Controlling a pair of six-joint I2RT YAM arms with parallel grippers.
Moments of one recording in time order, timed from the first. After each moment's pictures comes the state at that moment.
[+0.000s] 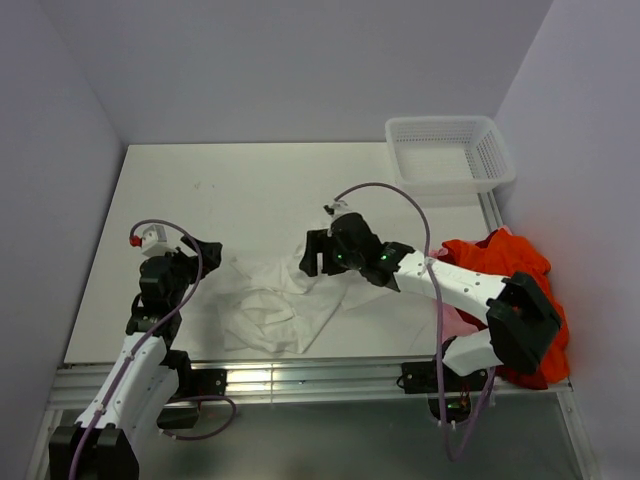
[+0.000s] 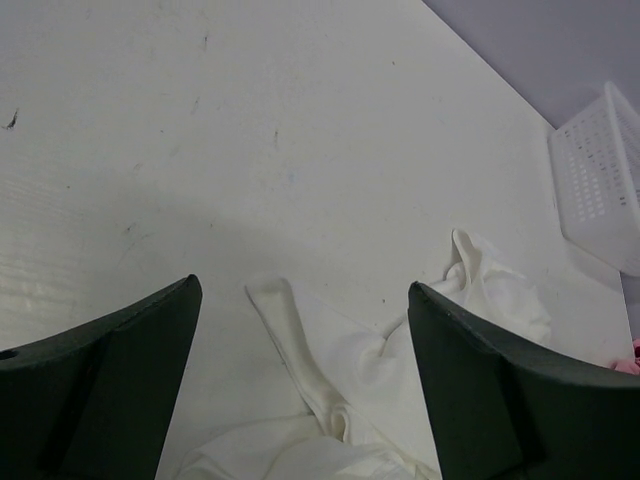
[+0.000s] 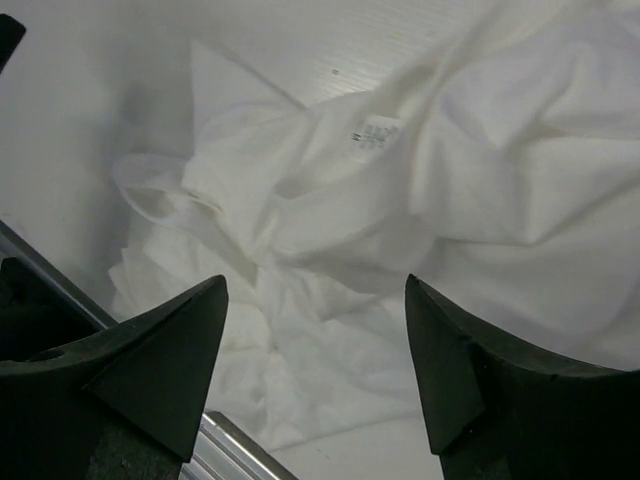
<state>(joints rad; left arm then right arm) -0.07 0.68 0.24 0.15 0.03 -0.66 0.78 1.37 0.84 -0.13 -0.04 0.59</state>
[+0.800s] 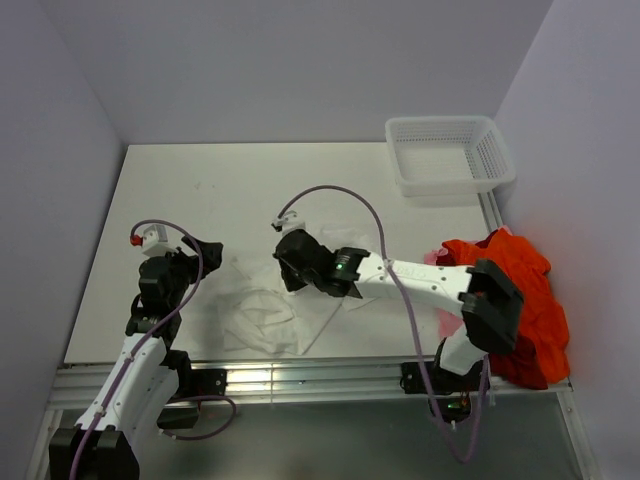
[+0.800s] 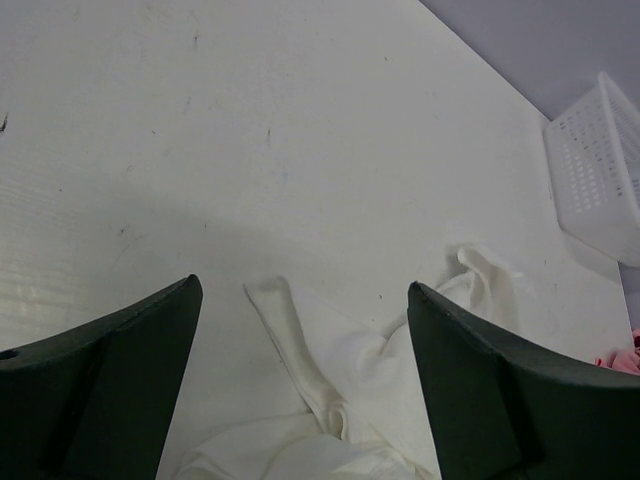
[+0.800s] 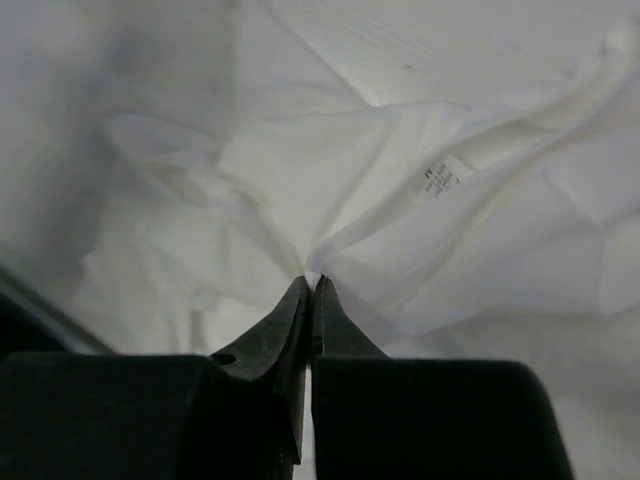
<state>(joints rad) -0.07 0.67 0.24 0.15 0.05 -0.65 1.08 1.64 1.17 -0.36 0.30 0.53</state>
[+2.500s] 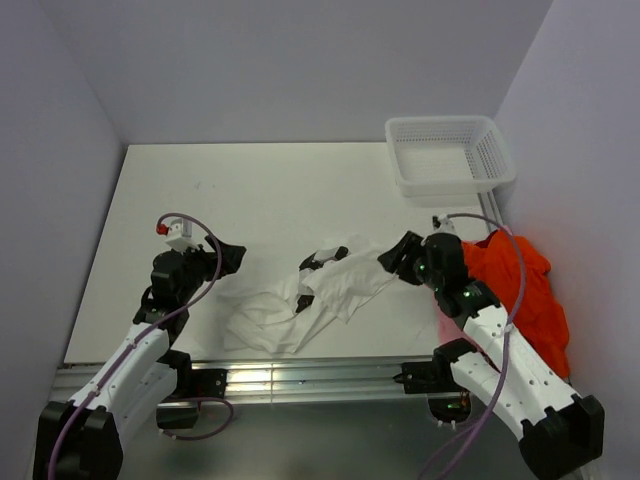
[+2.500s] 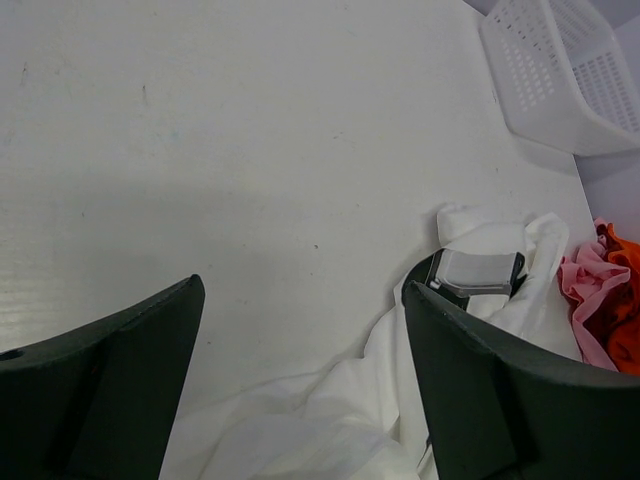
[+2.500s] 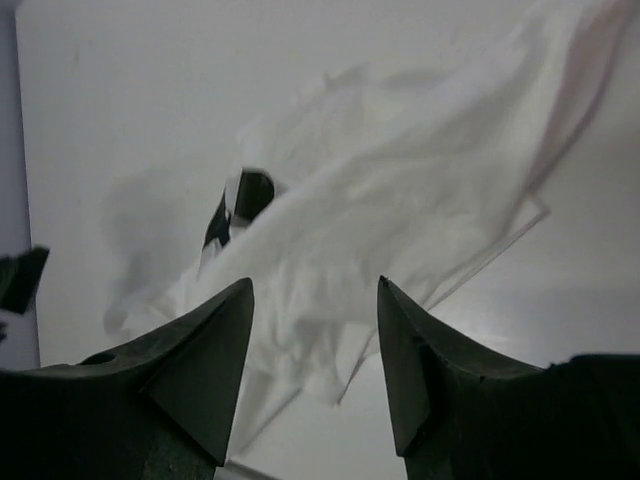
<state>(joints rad) -0.20 0.78 0.27 0.25 0.16 -0.60 0.29 0.77 0.57 -0.37 -0.06 0.75</state>
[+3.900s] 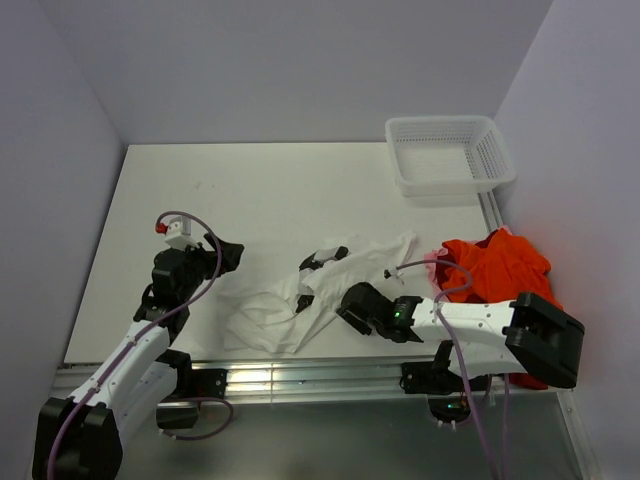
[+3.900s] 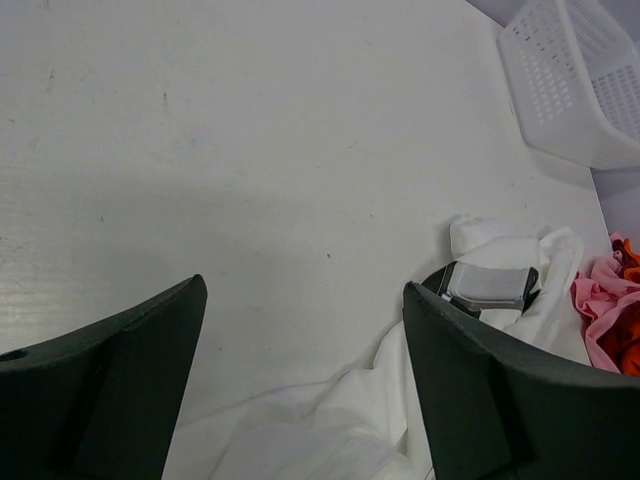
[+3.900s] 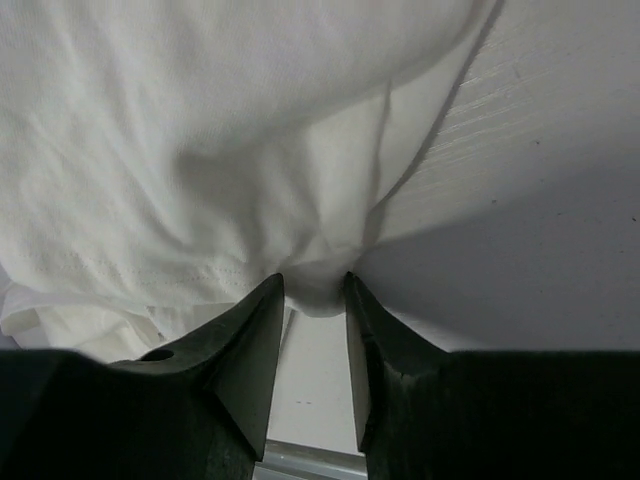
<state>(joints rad) -0.21 0.80 0.28 0.24 0.11 -0.60 1.06 1.20 0.43 -0.24 0.38 1.64</state>
